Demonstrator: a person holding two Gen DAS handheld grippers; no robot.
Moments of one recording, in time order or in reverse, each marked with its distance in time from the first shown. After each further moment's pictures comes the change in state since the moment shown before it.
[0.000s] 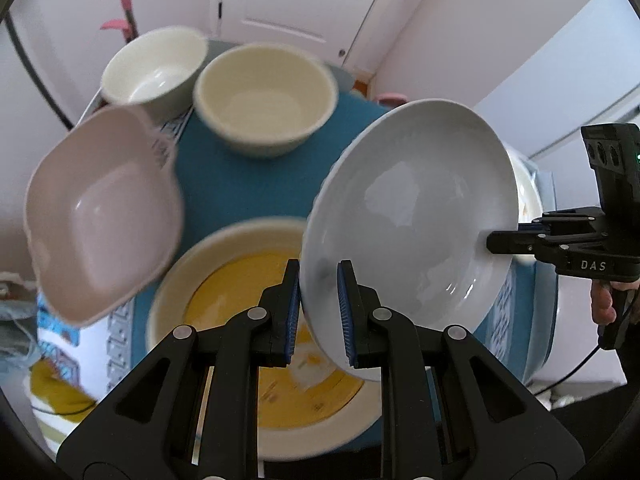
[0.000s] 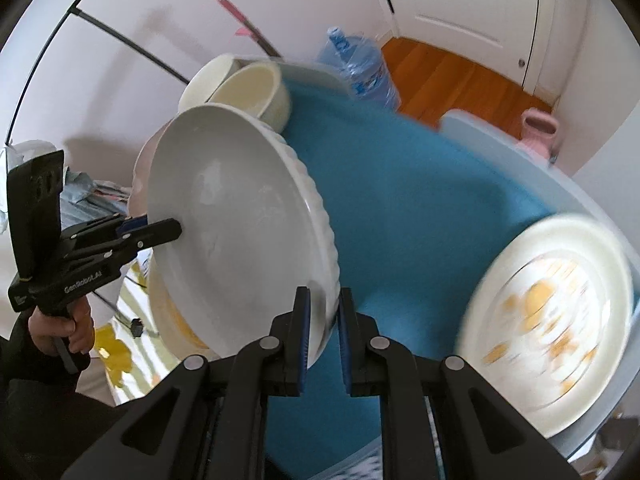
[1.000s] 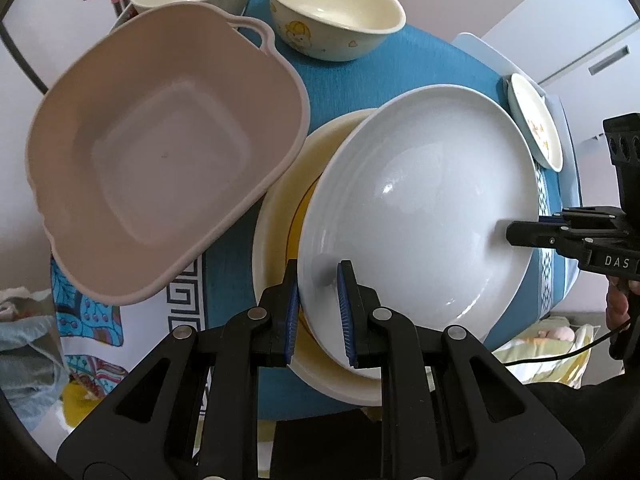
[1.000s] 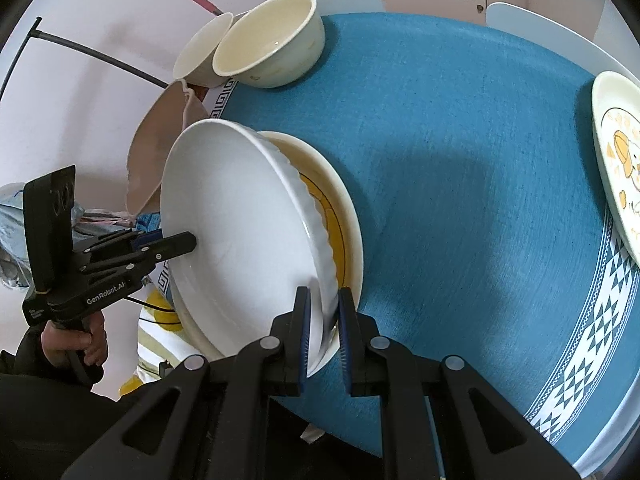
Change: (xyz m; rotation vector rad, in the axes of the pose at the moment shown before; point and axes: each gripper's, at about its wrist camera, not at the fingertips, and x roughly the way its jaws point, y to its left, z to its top) left arm 0.024 0.075 -0.022 0.142 0.138 -0.040; right arm 0.058 0.074 -0.043 0.243 -0.034 -0.040
